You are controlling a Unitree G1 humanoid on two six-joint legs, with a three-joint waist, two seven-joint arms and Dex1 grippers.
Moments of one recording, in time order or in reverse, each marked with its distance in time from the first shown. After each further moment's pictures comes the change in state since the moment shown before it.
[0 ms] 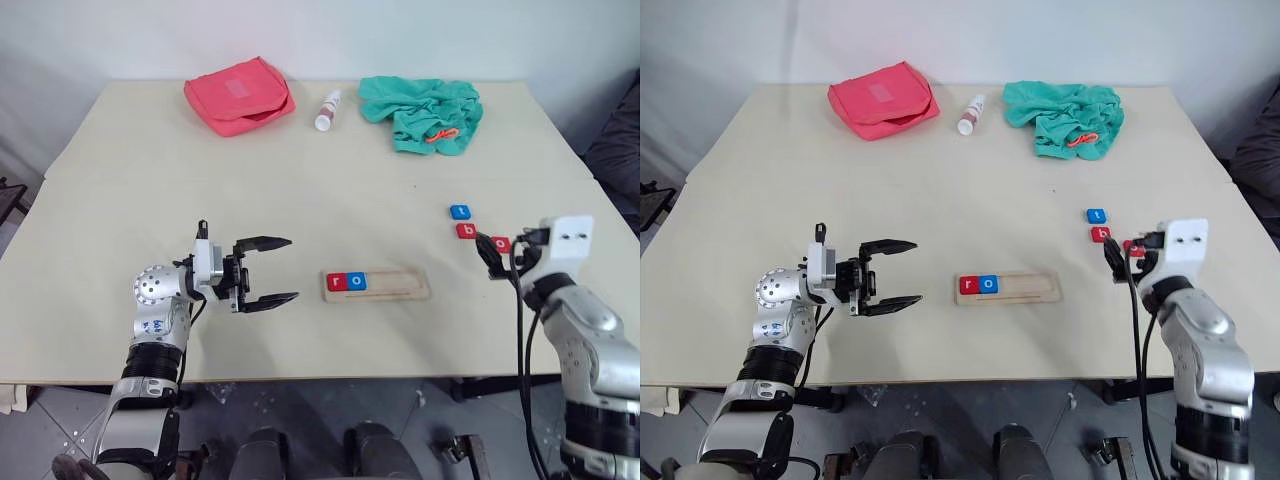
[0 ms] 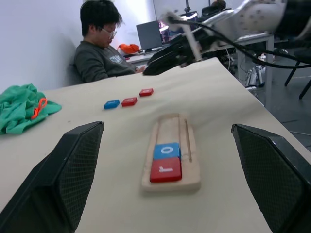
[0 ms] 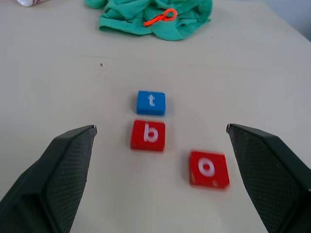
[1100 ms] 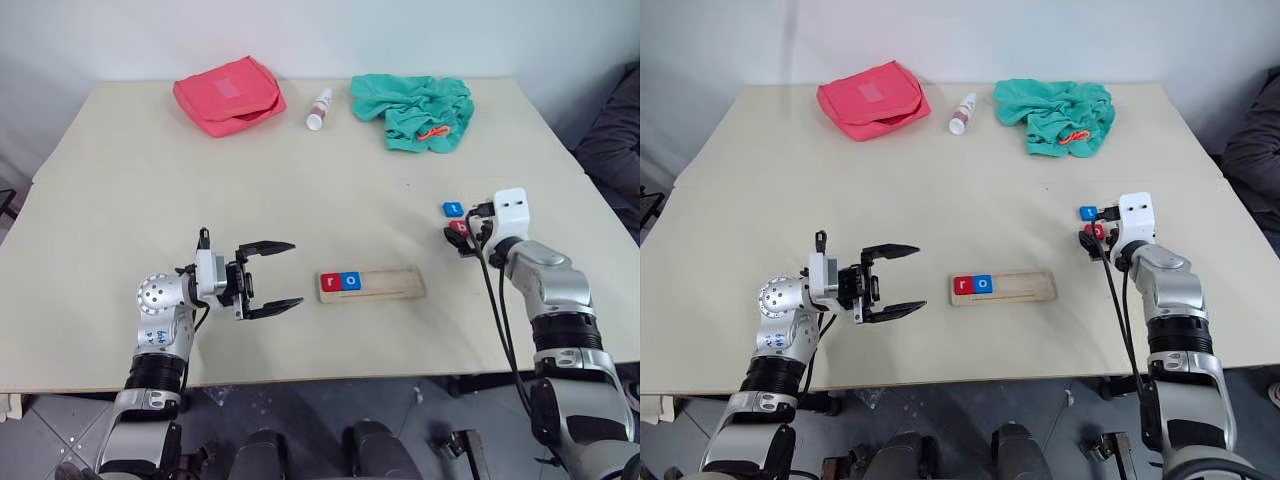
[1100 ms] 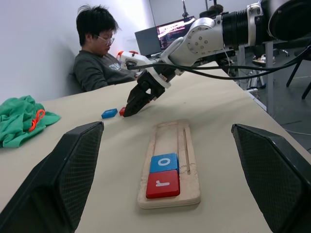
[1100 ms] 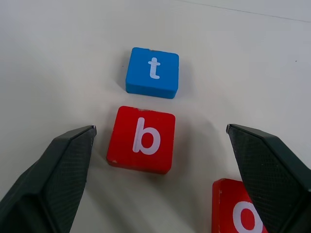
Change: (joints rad) left arm 0.064 -0.009 -0.011 -0.076 -0.001 -0.021 0.042; right arm -0.383 -0.016 0.169 0.650 -0.162 -0.097 0.125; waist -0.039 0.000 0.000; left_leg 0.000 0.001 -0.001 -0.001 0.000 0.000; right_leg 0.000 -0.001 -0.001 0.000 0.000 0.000
